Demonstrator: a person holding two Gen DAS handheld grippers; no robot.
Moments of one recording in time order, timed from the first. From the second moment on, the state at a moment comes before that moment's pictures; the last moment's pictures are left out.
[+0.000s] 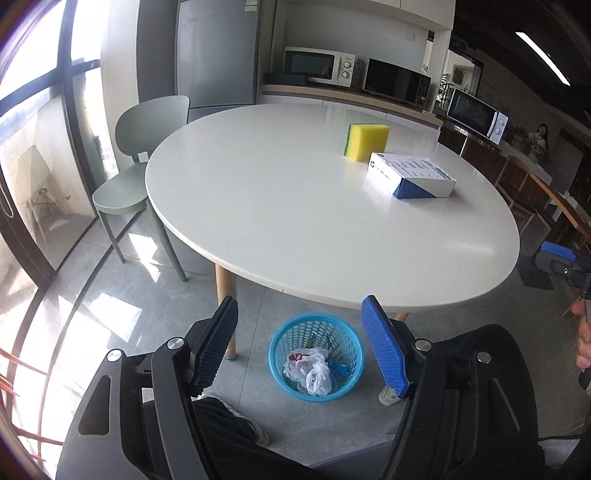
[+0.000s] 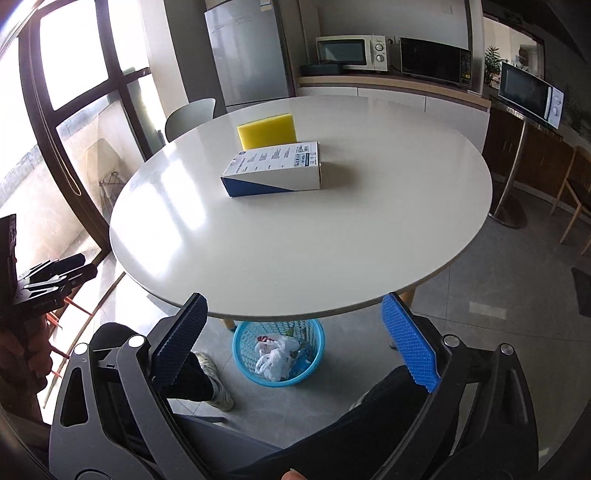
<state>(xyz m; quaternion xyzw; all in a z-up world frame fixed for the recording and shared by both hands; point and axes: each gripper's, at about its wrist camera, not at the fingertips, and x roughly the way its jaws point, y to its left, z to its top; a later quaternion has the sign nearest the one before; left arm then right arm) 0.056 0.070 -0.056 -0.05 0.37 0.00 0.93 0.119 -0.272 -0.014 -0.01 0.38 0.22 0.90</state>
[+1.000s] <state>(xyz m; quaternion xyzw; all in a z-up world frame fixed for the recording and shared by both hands) 0.212 0.057 0.003 0.00 0.40 -0.06 0.92 0.278 -0.161 0.017 -0.30 0.38 0.43 0.76</state>
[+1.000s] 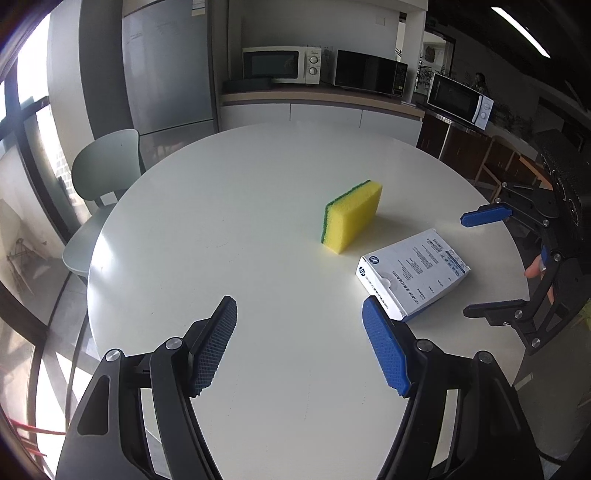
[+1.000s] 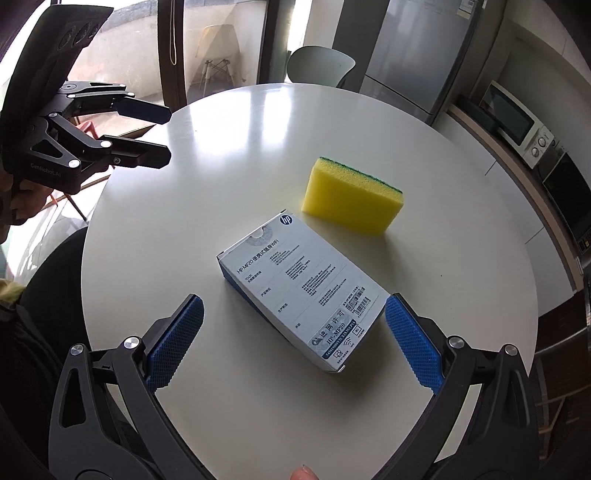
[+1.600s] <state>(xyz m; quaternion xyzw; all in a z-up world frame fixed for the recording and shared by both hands) 0.290 0.038 -0.003 0.04 0.43 -0.12 0.89 0.317 -0.137 -0.011 -0.36 0.42 0.52 0.65</state>
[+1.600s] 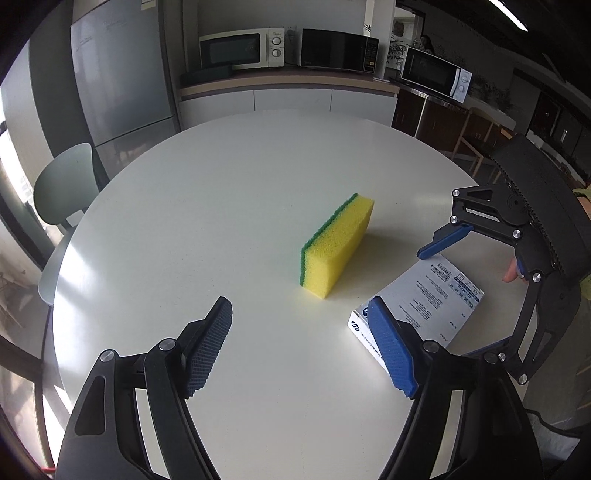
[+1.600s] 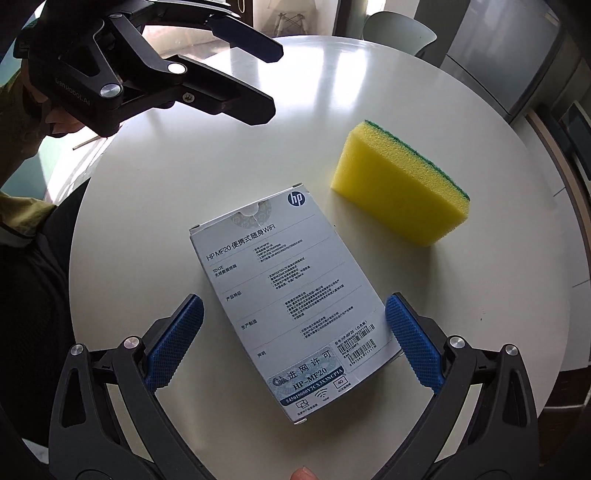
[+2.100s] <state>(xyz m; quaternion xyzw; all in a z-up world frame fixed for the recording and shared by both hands) 0.347 0.017 -0.035 0.05 0.46 -0.22 0.86 0.313 -0.161 -0.029 -0.35 0.43 0.53 0.64</state>
